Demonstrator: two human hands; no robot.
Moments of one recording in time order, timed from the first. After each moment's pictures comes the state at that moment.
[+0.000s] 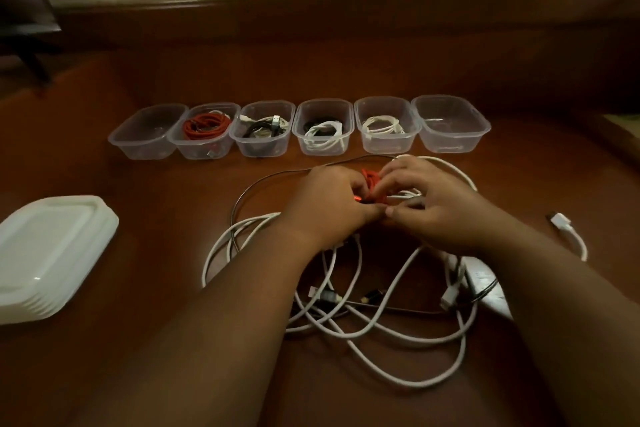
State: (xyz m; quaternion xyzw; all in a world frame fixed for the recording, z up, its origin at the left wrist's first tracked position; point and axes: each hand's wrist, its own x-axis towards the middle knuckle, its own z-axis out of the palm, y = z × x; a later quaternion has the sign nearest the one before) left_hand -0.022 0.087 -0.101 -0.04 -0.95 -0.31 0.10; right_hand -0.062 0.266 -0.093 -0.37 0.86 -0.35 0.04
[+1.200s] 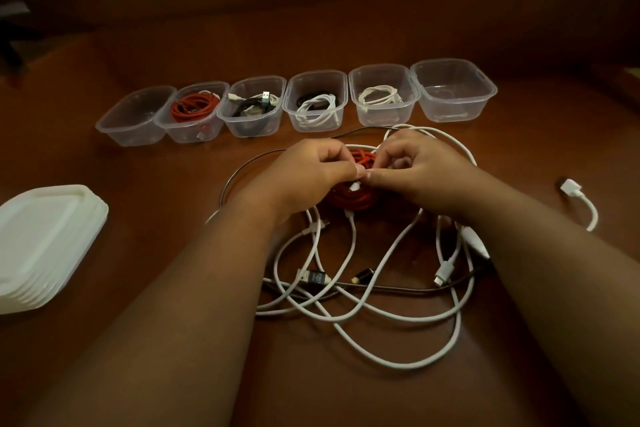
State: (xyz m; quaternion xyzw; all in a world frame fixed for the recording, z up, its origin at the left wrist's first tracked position) left_hand -0.022 0.077 -0.094 0.02 -0.88 -0.48 -0.02; right_hand -0.077 0.257 -0.104 -0.28 0.85 -0.42 0.11
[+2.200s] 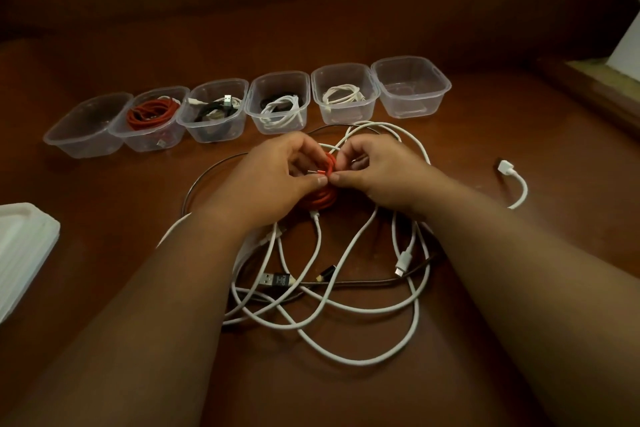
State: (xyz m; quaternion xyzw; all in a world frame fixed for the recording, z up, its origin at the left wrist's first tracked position) left_hand -0.021 0.082 -0.096 -0.03 -0.92 -0.39 0.03; right_hand -0.081 0.256 -0.112 -0.24 0.84 -0.47 0.13
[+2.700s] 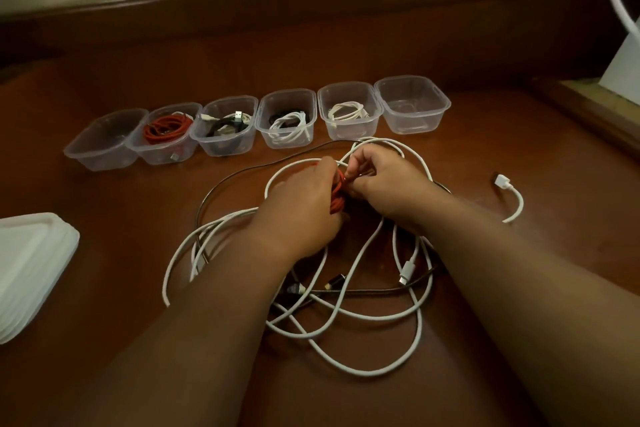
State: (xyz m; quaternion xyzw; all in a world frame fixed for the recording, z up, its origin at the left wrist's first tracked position) left_hand -0.014 0.106 -0.109 -0.06 -0.98 -0.17 0.07; right_hand -0.078 0.252 -0.114 -0.18 0.82 -0.52 0.12
